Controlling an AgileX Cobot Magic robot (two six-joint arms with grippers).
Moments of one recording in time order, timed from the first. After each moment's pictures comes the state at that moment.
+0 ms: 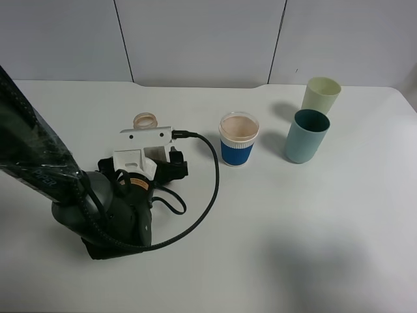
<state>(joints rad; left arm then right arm) -0.99 2.17 -0.66 -1.16 -1.20 0.10 -0.11 0.00 -0.51 0.00 1.06 -0.08</state>
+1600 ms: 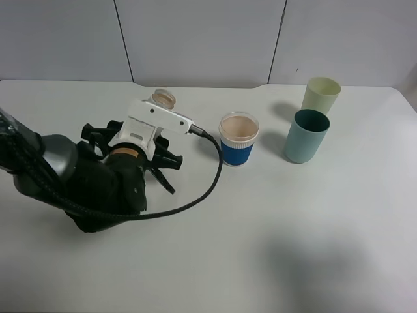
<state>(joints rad) -0.93 1.98 -0.70 -1.22 -1.12 0.87 -0.11 0.00 -0.51 0.00 1.06 -0.08</state>
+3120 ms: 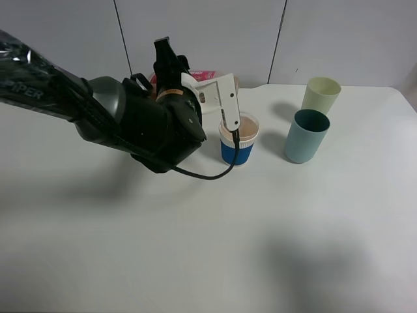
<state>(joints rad) -0.92 2.04 -1.10 -1.29 -1.10 2.07 -0.11 0.00 -0.51 0.00 1.06 -0.08</state>
